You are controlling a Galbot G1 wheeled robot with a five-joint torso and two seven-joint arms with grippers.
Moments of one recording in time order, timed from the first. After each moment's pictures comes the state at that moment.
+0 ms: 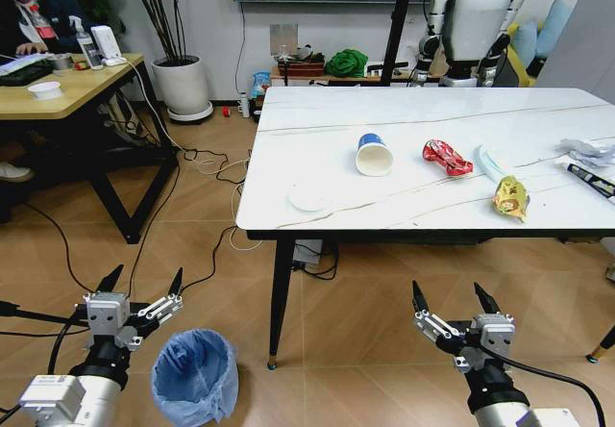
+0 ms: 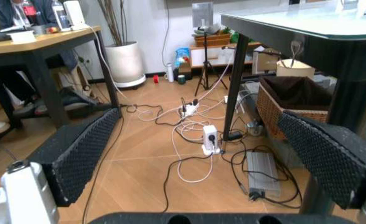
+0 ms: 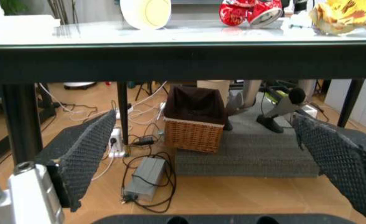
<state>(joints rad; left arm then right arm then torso) 1.85 -1.39 -0.83 -2.46 -0.23 0.17 0.10 -2.05 1.61 0.59 2.50 0.04 0.01 -0.05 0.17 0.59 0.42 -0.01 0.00</state>
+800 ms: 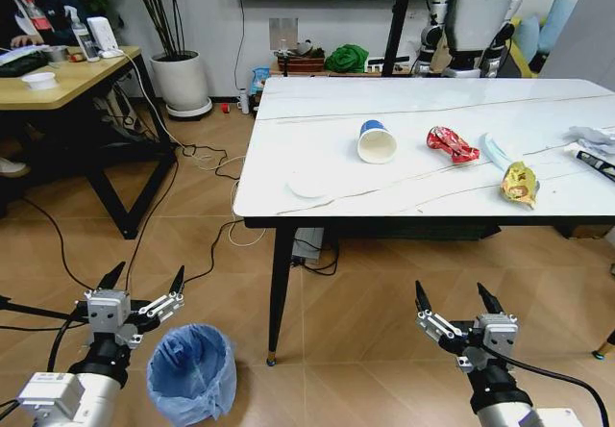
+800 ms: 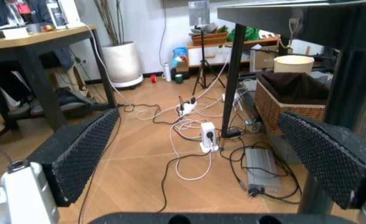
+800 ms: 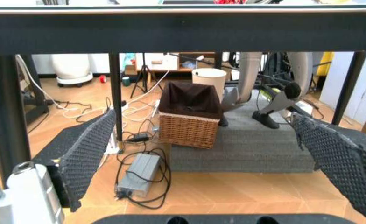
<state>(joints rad) 1.85 -1.39 -0.84 -2.47 -0.22 0.17 0.11 -2.04 1.61 0.60 2.50 0.04 0.01 -0.05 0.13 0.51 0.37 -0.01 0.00</state>
